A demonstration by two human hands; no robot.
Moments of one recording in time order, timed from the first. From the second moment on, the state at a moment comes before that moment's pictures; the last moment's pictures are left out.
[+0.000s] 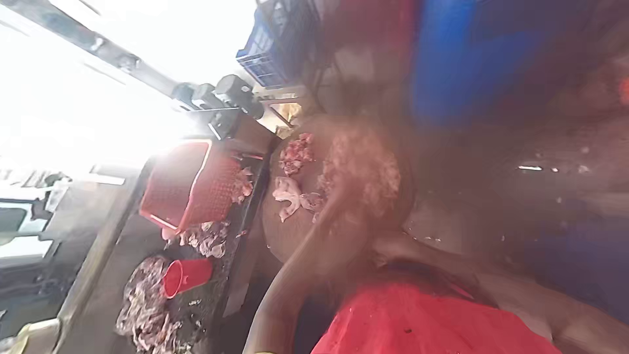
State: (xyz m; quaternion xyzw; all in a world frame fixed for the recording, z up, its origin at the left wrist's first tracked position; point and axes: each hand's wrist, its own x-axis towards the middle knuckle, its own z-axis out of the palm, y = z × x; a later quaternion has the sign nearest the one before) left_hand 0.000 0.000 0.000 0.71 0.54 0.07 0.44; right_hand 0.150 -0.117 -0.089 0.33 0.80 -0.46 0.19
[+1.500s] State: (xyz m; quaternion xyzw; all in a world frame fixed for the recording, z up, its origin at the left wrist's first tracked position) left_hand -0.195 -0.219 -0.123 0.36 0.79 0.24 0.44; right_hand 0.039 -0.128 -0.029 0.38 0.78 -0.45 -0.23
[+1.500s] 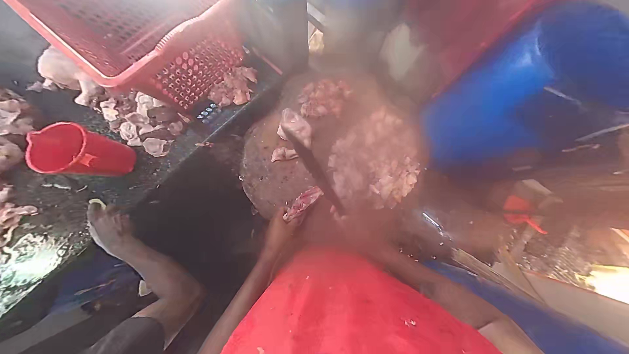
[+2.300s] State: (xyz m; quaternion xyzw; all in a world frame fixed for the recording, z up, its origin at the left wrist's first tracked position) left_hand -0.196 -0.223 -0.103 0.47 0.75 0.27 0.37; right_hand 0.100 -0.140 -0.092 0.56 0.55 -0.62 0.00
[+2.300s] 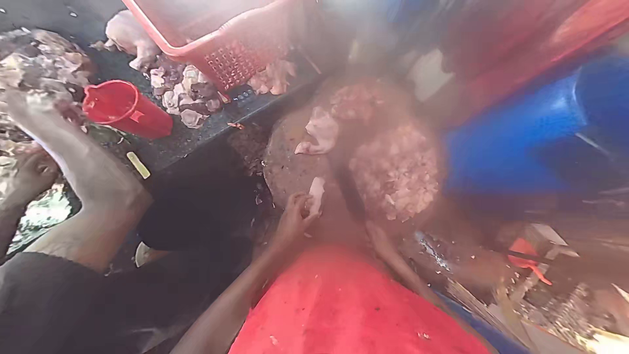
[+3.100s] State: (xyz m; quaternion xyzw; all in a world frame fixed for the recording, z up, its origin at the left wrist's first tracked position) left_hand -0.180 -0.178 -0.132 0.23 0.78 0.34 0.47; right_hand 0.066 -0.173 -0.071 0.47 0.66 -0.58 0.06
